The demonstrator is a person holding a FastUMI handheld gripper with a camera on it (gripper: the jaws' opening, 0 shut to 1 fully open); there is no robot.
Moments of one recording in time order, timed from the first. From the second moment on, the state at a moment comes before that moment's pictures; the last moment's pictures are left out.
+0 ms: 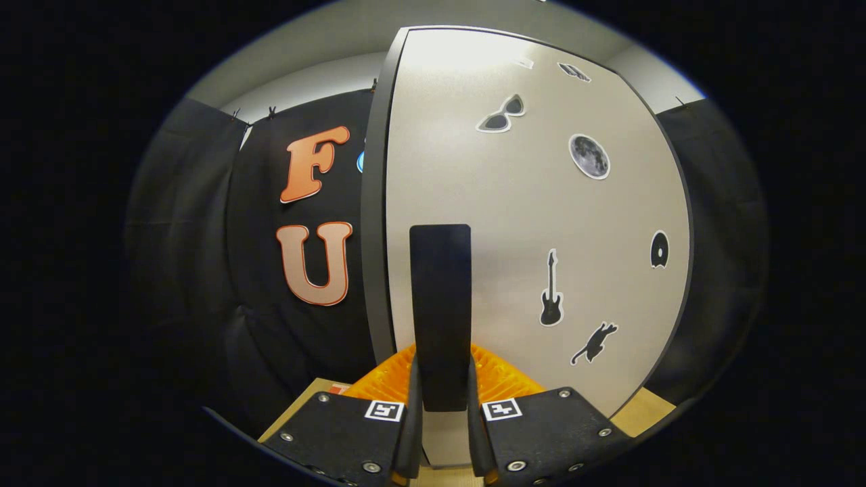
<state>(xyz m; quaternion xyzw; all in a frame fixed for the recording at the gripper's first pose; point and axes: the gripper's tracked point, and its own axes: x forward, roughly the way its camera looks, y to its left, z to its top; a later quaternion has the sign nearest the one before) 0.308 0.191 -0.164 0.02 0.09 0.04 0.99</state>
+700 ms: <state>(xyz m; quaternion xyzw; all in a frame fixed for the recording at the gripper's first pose) 0.250 0.175 -0.153 0.02 0.08 0.10 0.99</state>
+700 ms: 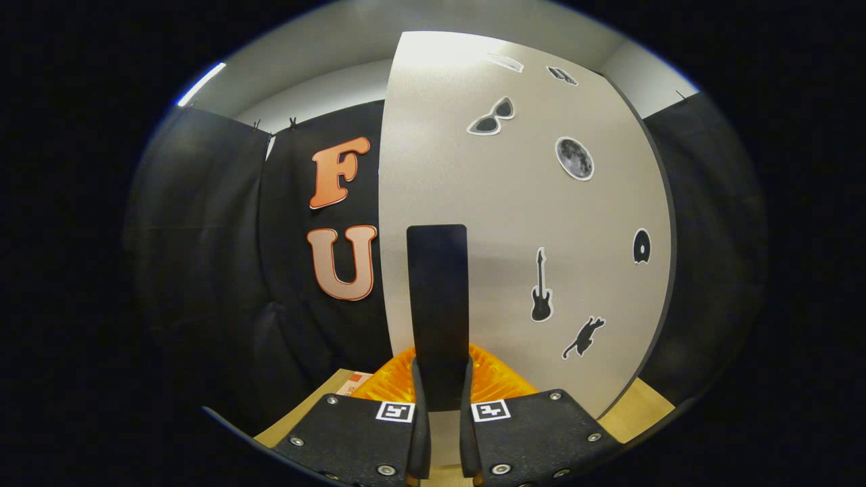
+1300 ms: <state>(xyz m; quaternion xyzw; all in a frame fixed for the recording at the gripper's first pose) 0.189 0.128 -0.145 0.02 0.08 0.15 0.99</state>
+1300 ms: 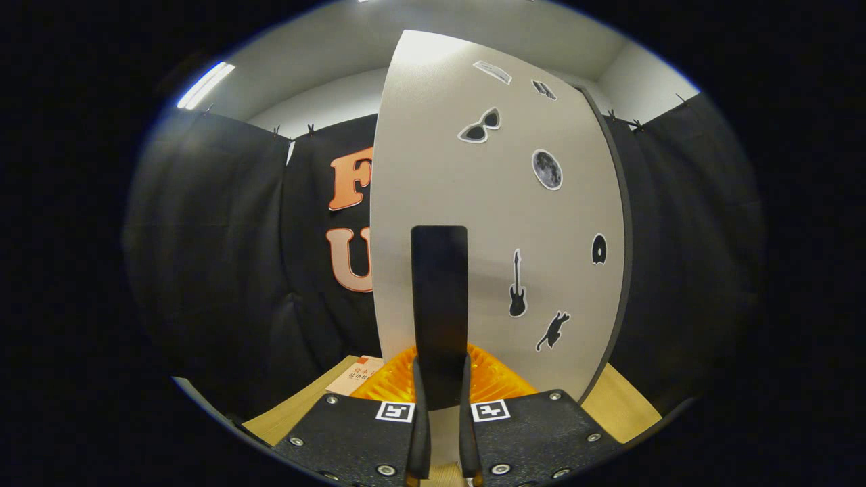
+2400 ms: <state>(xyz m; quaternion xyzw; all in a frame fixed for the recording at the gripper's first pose) 0.135 -0.012 -0.143 0.05 0.07 0.22 0.97</state>
